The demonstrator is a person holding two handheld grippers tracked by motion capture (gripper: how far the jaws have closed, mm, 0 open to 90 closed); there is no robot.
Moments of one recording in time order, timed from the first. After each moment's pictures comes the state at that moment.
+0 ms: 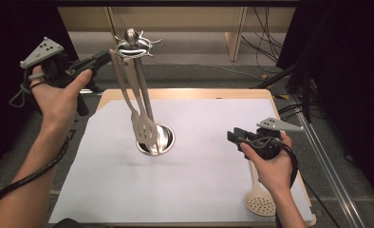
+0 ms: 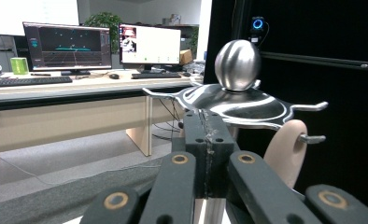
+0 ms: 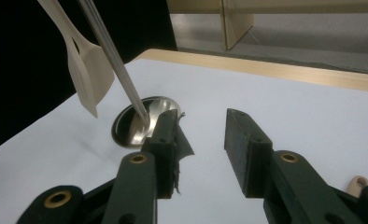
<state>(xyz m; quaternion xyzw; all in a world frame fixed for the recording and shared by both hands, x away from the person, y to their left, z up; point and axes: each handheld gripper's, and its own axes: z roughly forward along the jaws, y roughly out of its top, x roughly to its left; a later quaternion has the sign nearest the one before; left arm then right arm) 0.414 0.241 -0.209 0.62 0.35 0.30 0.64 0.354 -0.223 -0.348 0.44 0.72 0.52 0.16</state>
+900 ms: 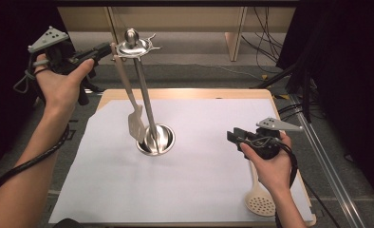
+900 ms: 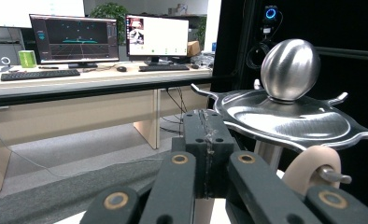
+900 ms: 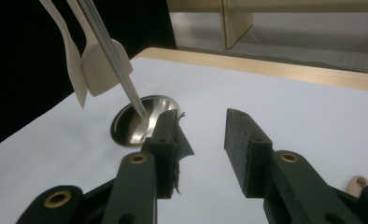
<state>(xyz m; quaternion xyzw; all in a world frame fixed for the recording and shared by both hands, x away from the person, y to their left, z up) 0.445 0.245 -0.203 0.63 0.36 0.31 0.62 0.355 -0.222 -0.348 0.44 0.72 0.51 0.16</state>
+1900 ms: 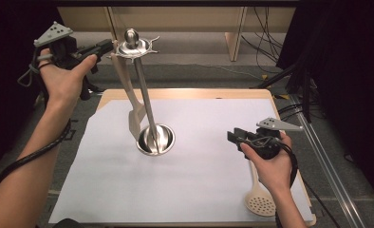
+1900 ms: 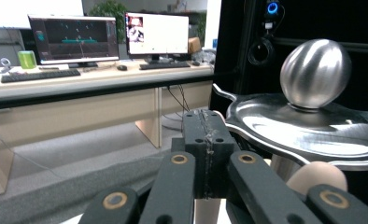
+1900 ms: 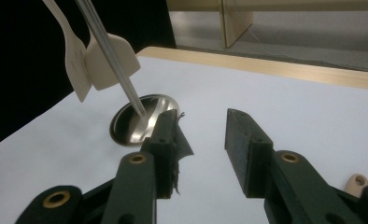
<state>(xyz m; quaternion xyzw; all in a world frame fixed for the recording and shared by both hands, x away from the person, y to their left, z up) 0.457 0.244 -0.203 0.63 0.36 0.32 0.61 0.355 -0.223 -0.349 0.44 0.72 0.51 0.16</state>
